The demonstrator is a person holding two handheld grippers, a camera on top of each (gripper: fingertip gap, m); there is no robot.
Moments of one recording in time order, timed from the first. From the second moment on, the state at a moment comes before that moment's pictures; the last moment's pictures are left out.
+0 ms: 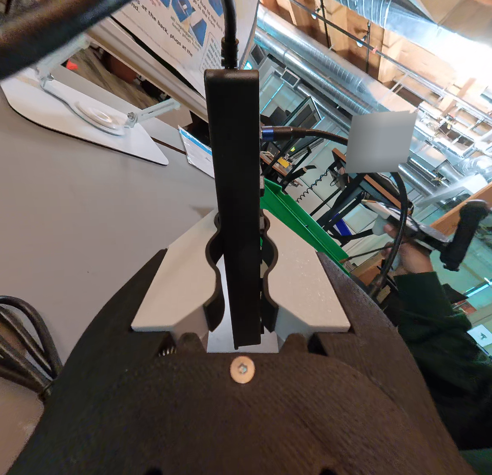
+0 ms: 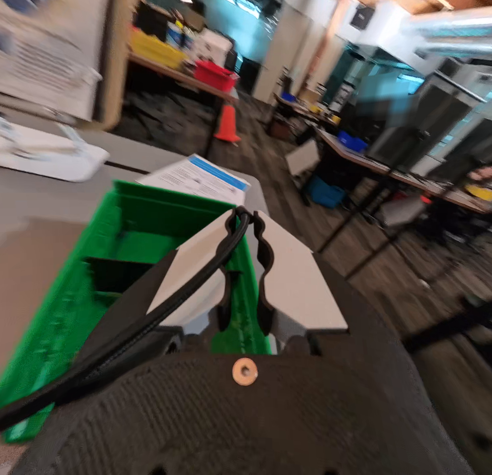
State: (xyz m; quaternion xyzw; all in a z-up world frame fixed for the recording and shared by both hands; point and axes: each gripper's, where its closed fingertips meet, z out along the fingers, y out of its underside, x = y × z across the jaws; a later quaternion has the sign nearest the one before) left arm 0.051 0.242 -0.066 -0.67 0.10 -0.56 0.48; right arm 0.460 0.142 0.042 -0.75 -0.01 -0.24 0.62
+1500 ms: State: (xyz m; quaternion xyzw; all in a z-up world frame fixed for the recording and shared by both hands) left arm 0.091 0.207 -0.079 -0.68 0.31 -0.40 0.53; right arm 0.131 0.145 0.004 -0.72 -0.29 0.20 0.60
